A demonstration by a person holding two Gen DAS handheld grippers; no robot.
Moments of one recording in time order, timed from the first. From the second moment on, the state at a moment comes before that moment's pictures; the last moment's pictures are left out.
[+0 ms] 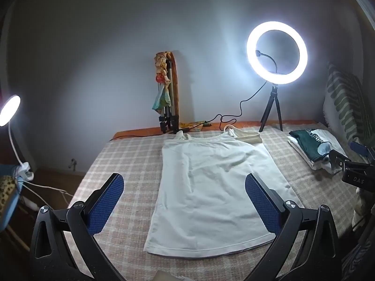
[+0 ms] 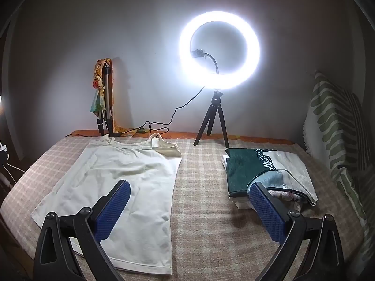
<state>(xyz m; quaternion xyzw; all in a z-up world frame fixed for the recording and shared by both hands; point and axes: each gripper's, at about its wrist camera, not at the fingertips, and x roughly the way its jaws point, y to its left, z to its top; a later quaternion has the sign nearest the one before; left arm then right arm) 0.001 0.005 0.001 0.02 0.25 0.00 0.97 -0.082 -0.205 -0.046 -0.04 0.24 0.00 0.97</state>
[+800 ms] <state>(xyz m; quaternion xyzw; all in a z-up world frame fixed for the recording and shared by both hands) 0.000 0.006 0.003 0.02 0.25 0.00 0.97 -0.080 -0.204 -0.044 -0.04 0.24 0.00 0.97</state>
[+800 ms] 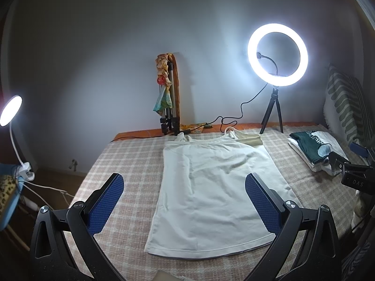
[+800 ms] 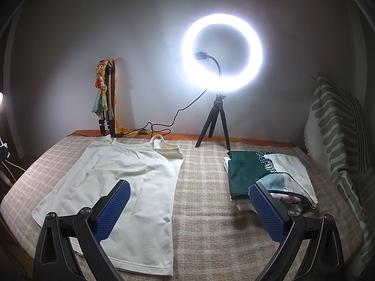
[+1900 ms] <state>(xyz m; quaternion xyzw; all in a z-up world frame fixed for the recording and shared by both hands) -0.001 0.006 0.002 0.02 0.25 0.00 0.97 -0.080 -0.203 -0.046 -0.04 0.24 0.00 0.97</state>
